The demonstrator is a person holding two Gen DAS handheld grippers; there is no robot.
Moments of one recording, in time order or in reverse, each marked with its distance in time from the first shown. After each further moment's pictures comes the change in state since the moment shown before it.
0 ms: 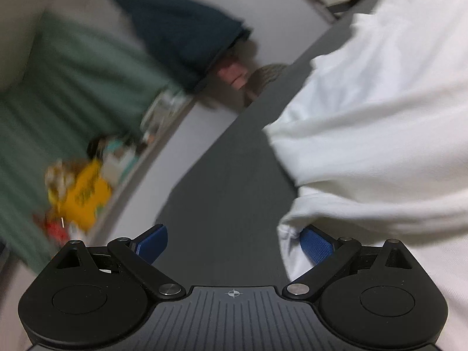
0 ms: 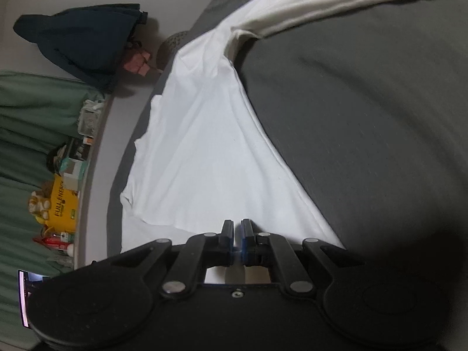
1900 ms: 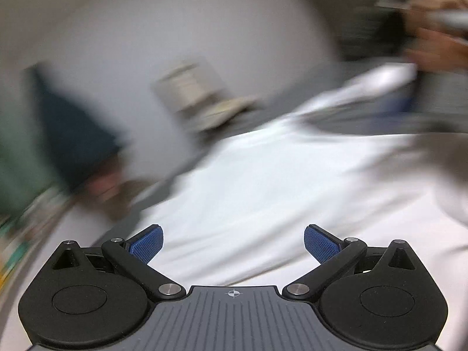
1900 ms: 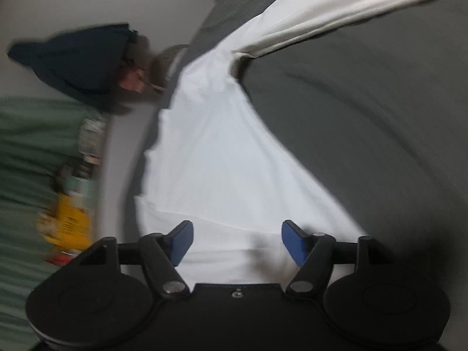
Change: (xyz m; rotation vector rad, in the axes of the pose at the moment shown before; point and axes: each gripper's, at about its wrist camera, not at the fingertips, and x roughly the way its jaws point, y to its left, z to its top) left arm -0.225 -0.032 0.010 0.076 -0.519 -0.665; right arm -0.072 0.013 -0.012 0.135 -0.019 0.058
